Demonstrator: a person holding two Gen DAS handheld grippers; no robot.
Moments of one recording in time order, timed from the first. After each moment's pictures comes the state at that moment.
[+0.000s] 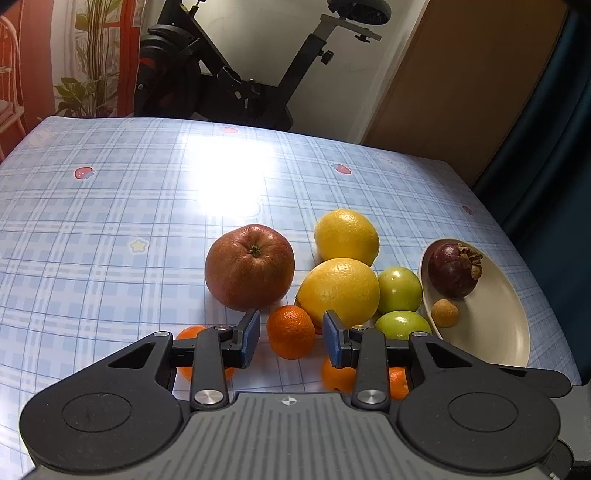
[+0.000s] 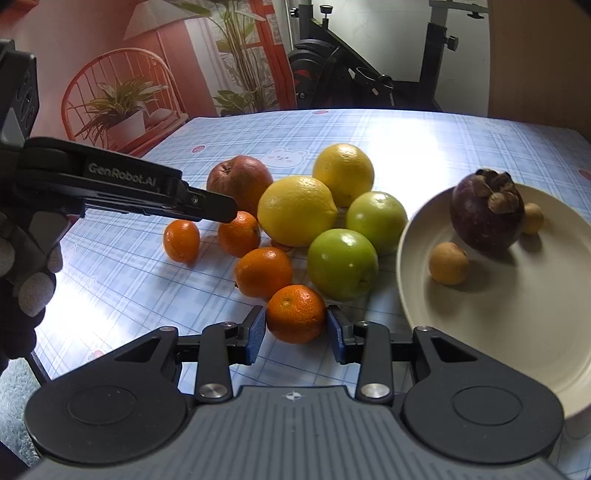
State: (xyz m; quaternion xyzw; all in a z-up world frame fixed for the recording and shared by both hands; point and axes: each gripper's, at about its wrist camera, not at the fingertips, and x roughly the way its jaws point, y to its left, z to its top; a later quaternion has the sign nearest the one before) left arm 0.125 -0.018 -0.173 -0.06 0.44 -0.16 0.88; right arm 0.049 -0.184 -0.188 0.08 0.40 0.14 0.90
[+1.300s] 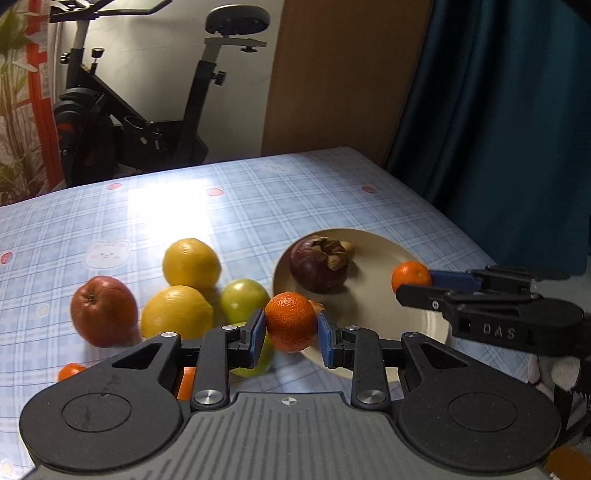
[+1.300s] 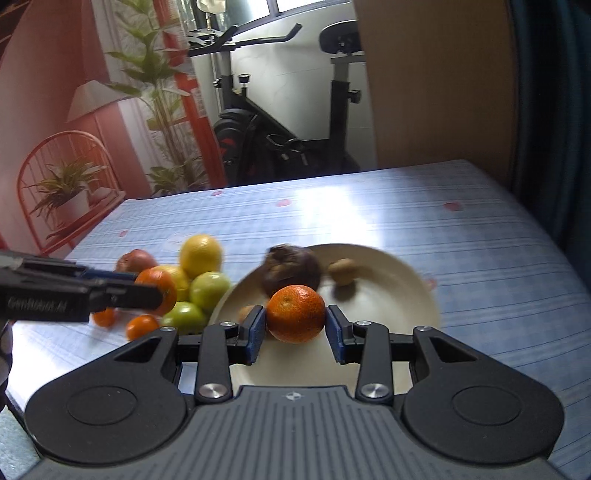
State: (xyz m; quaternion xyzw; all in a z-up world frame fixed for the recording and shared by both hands) left arm 0.081 -0.140 -0.143 0.04 0.39 -0.25 0.88; right arm 0.004 -0.309 -0.150 0.10 0.32 0.03 0.94
